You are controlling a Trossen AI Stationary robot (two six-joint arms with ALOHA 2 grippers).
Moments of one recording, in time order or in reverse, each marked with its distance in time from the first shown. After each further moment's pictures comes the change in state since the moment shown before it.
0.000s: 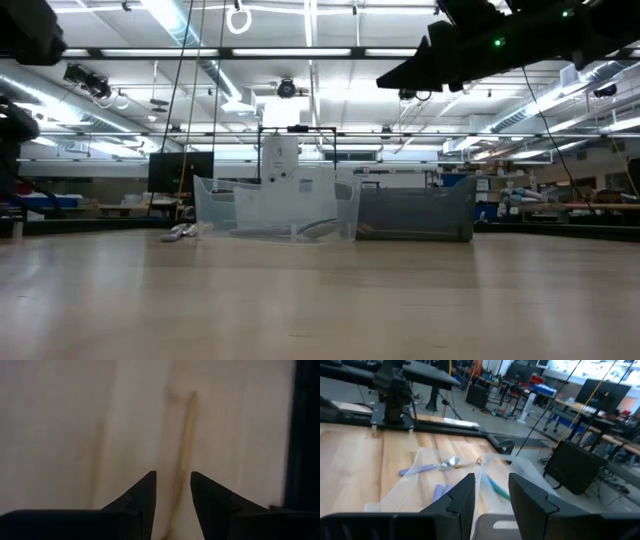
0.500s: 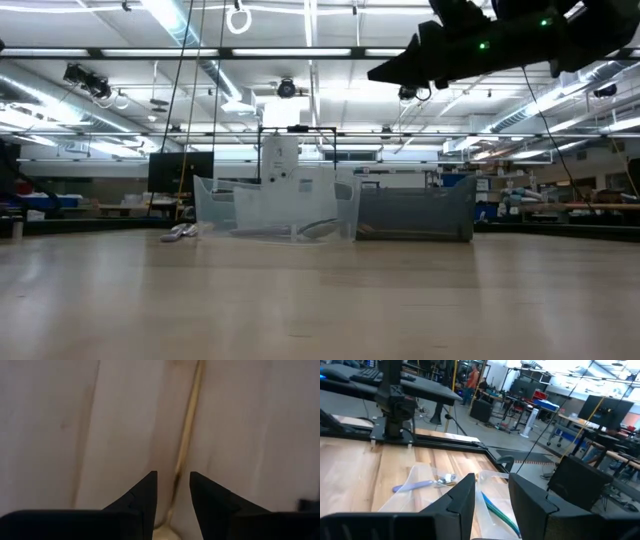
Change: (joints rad) left arm -0.129 0.158 0.109 -0.115 -0.094 -0.133; right arm -0.098 0.000 0.000 0.092 -0.156 -0.072
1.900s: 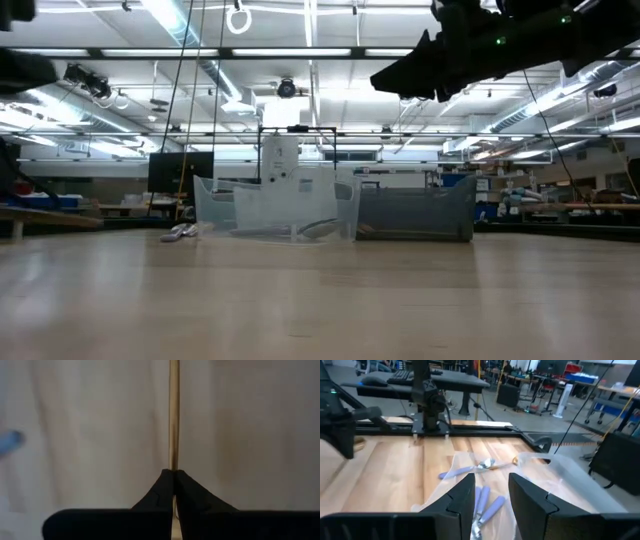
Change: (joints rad) left arm 0.051 0.112 0.214 -0.424 -0.104 0.332; right arm 0.061 0.000 0.000 -0.119 -0.064 0.218
